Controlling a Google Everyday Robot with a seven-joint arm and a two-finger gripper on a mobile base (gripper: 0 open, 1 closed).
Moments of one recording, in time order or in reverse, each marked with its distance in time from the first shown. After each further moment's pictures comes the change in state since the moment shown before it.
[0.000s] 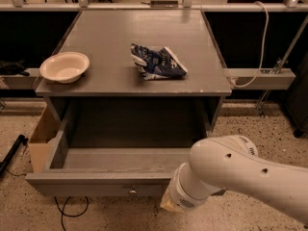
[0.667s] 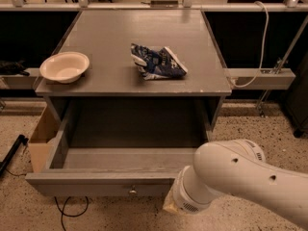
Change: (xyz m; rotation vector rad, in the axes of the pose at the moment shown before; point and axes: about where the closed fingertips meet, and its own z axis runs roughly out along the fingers) arm 0.006 0.005 -0.006 0.014 -0.005 0.001
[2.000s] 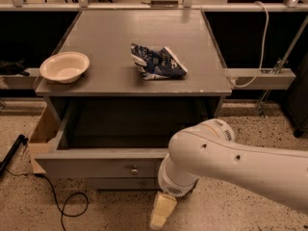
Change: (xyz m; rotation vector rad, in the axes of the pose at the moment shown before) arm -0.031 -0.030 0.010 0.037 0.073 -0.062
